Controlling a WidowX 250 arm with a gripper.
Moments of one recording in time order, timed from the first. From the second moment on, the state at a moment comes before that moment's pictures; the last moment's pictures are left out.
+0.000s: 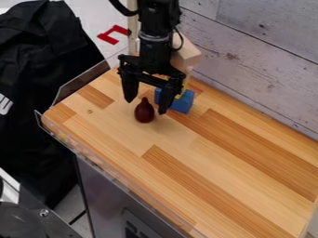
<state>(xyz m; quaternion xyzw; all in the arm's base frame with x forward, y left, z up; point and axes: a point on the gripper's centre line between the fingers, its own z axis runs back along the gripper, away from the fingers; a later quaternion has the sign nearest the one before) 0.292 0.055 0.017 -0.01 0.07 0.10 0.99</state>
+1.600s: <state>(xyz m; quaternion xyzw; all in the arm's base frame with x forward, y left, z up) 0.285 0.064 -0.014 -0.06 0.06 0.14 0.99</state>
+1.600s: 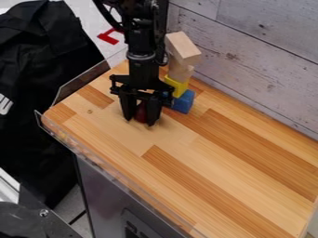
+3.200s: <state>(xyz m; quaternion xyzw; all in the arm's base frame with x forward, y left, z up) 0.325 0.018 0.251 -0.04 -0.08 0.10 0.99</state>
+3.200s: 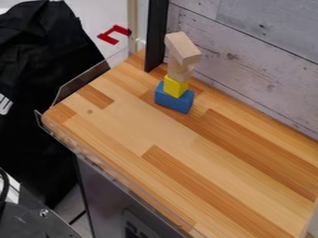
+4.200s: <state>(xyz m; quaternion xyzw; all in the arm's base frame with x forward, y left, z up) 0.331 0.034 0.164 -0.05 0.03 0.11 0.99</state>
